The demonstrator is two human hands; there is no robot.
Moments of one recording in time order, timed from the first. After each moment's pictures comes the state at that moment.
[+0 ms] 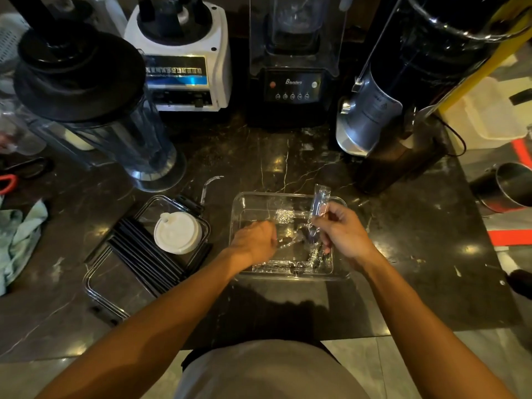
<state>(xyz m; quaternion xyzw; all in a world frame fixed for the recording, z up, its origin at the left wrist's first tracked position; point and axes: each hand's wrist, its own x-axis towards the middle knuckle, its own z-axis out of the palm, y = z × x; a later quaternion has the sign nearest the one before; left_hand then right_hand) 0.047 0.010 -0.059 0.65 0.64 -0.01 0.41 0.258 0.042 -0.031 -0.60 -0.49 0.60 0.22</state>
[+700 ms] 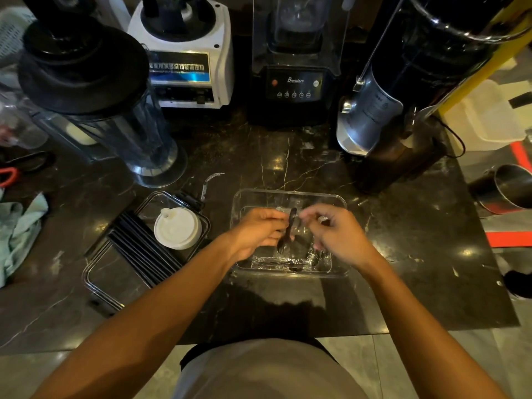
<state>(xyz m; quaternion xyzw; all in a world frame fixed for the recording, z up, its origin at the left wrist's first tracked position) 0.045 0.015 -0.048 0.29 0.55 0.28 0.73 0.250 0.031 -0.009 -0.55 -0.64 0.50 0.16</state>
